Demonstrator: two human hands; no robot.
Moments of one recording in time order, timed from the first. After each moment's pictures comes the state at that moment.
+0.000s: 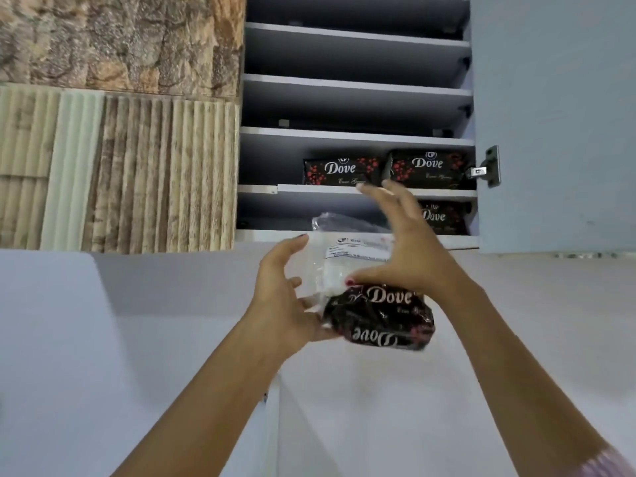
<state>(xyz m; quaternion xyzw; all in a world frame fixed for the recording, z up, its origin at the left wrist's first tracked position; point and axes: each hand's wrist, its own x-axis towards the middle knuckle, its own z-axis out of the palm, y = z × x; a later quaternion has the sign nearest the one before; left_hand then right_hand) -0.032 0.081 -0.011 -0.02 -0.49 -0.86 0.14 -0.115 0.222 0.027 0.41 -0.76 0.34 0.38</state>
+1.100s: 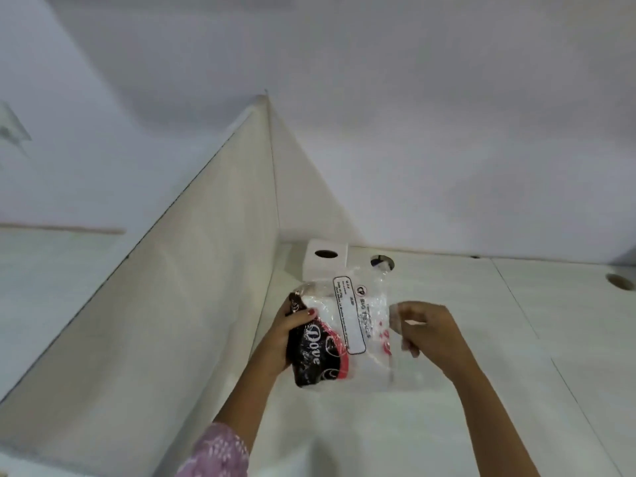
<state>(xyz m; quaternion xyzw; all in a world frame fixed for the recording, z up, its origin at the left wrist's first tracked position) -0.044 0.151 -0.438 0.15 -0.50 -0.85 0.03 -0.120 0.364 -0.384 0.15 -0.80 0.55 -0.18</state>
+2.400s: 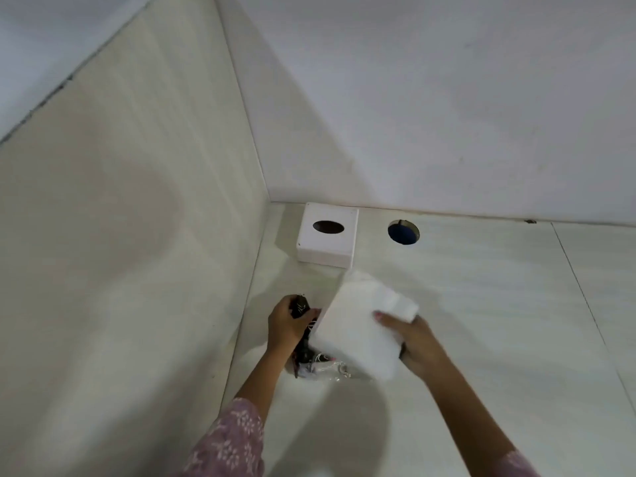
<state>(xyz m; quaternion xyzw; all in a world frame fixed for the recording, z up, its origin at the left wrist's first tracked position) -0.162 0.117 -0.562 0.42 -0.73 -0.55 0.02 -0.238 0.306 -0.534 -0.14 -0.59 0.70 -0.37</state>
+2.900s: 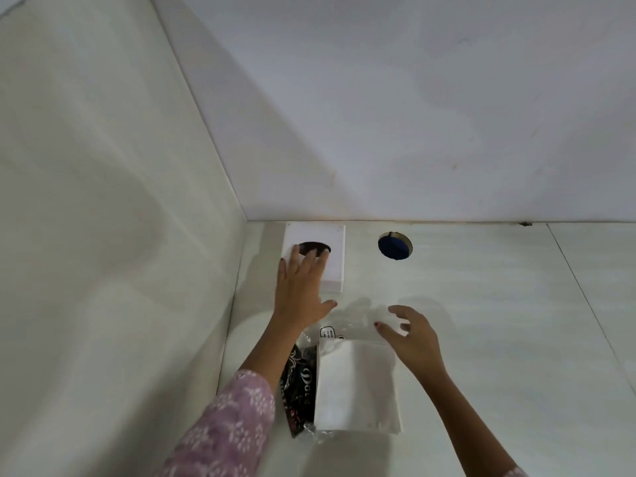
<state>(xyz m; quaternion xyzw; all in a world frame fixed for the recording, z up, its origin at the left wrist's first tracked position) -0.273 0.090 -0.568 0.11 -0.98 -0.13 -0.01 -0.278 0.294 -0.552 -0.03 -0.87 0.44 -0.21</state>
